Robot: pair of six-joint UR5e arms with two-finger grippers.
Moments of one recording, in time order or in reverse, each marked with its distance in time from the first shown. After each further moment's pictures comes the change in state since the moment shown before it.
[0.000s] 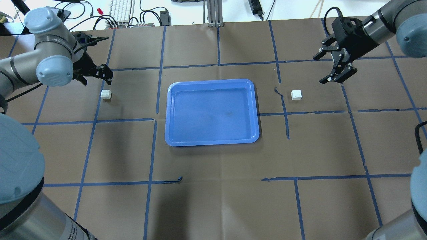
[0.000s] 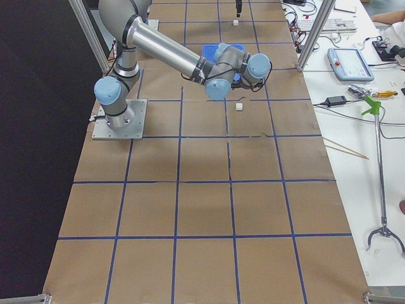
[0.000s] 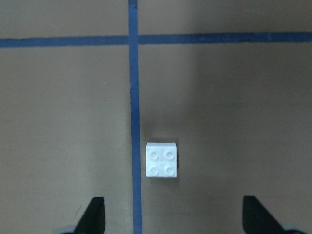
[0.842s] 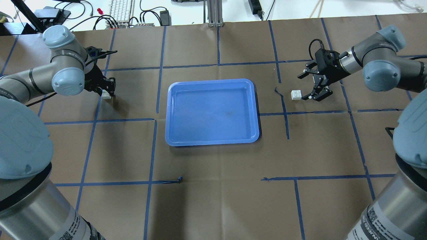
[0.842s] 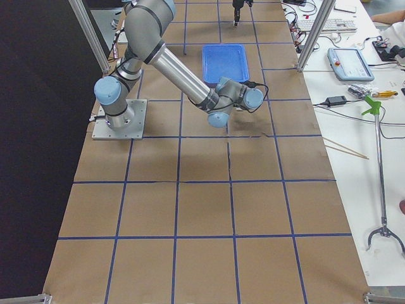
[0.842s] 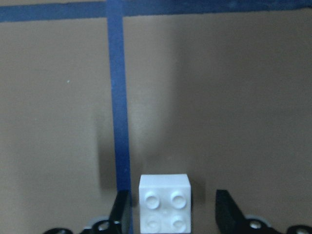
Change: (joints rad) left arm 0.001 -0.055 -0.016 0.030 -0.001 0.032; right arm -0.005 0.174 0.099 -0.244 0.075 -0.020
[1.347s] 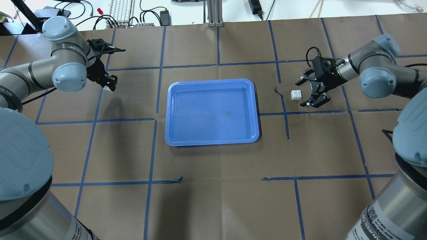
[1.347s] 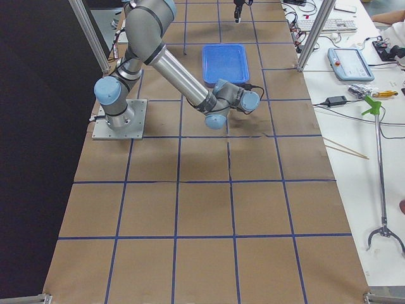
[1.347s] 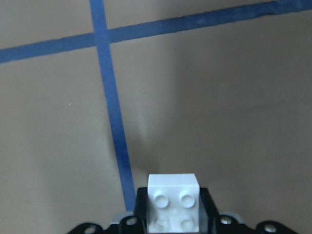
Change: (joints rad) left arm -0.098 0.073 -0.014 -0.015 0.005 0.372; right arm 0.000 0.005 0.032 -0.008 -0.005 -0.012
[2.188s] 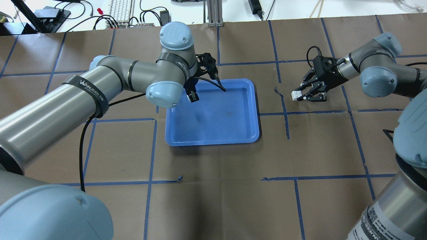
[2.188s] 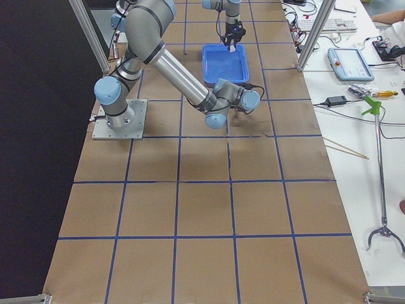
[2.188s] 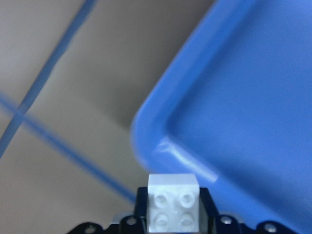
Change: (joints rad) left arm -0.497 0.023 -0.015 -0.012 0.029 0.328; right arm 0.000 -0.009 -0.011 -0.004 -0.010 0.002
